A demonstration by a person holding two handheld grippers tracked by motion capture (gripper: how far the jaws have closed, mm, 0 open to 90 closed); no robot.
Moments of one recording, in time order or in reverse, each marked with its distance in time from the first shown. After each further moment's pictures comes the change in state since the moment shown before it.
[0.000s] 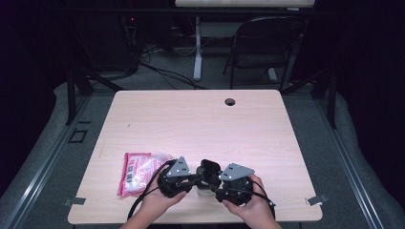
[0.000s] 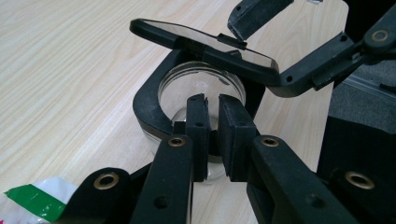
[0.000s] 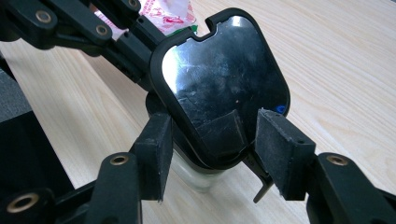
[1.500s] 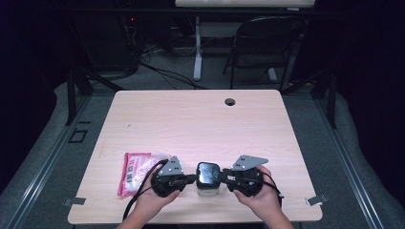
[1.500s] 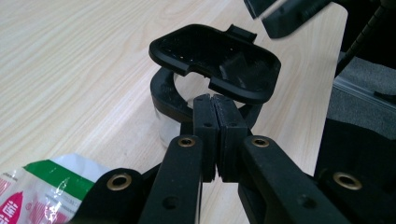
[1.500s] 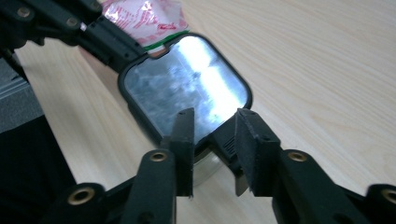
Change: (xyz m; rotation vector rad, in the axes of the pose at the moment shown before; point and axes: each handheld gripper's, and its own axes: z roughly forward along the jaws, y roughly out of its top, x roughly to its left) left arm 0.010 -0.009 -0.012 -0.027 -0.010 -0.037; right arm -0.032 -0.003 -0.009 -0.017 0.083 0.055
